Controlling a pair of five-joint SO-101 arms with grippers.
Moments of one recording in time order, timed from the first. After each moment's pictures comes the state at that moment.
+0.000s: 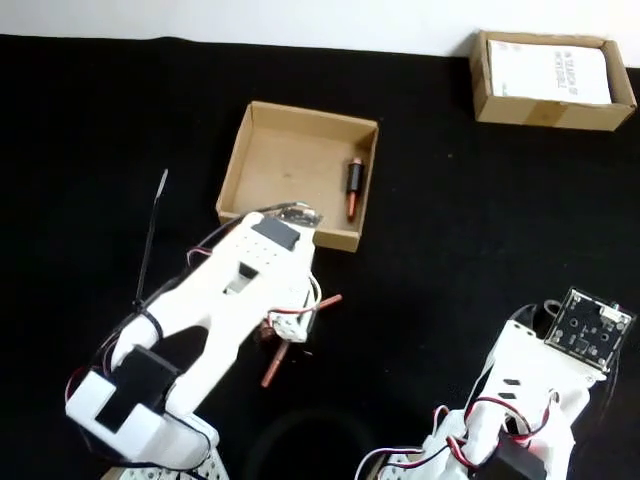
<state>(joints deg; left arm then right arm) 24.0 -0.5 31.0 78.6 14.5 28.8 -104.8 67.4 73.4 9.4</state>
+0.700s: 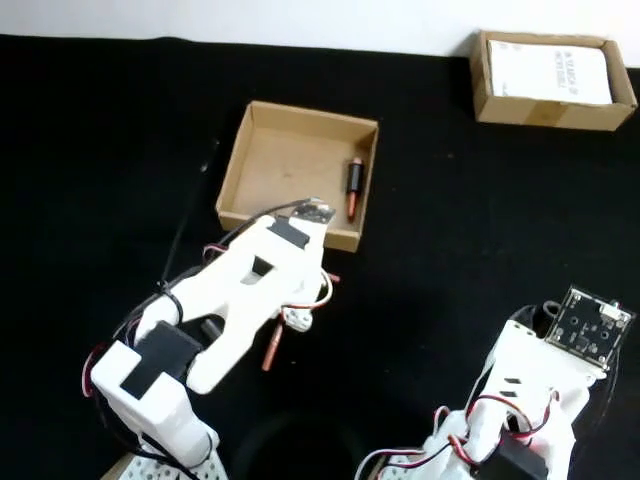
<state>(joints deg) 24.0 9.2 29.1 65.8 13.9 28.8 -104.6 69.3 72.7 9.4</state>
